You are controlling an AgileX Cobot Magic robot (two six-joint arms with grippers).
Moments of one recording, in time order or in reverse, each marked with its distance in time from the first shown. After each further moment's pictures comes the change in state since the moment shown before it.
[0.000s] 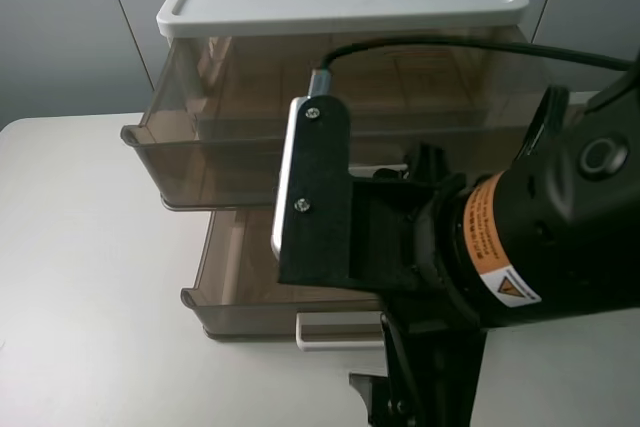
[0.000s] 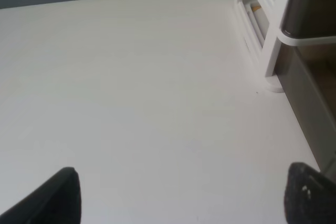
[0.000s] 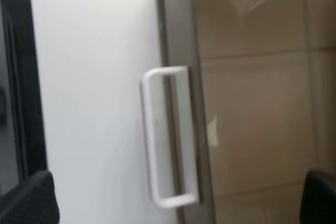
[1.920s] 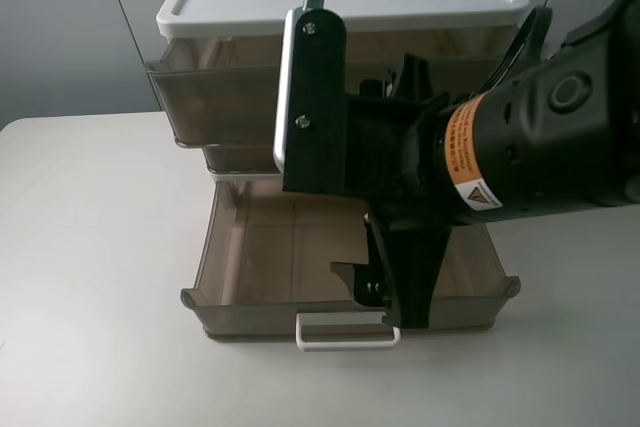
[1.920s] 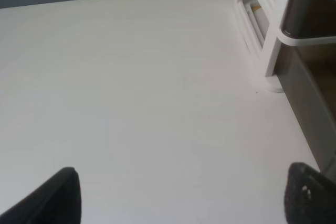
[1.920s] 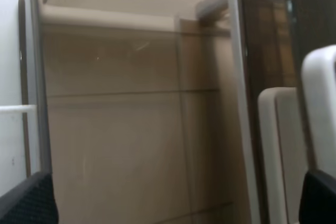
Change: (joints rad) left arm 0.000 0.000 0.000 0.000 0.000 -0.002; right arm -0.131 0.036 0.000 -0.274 -0.195 0.000
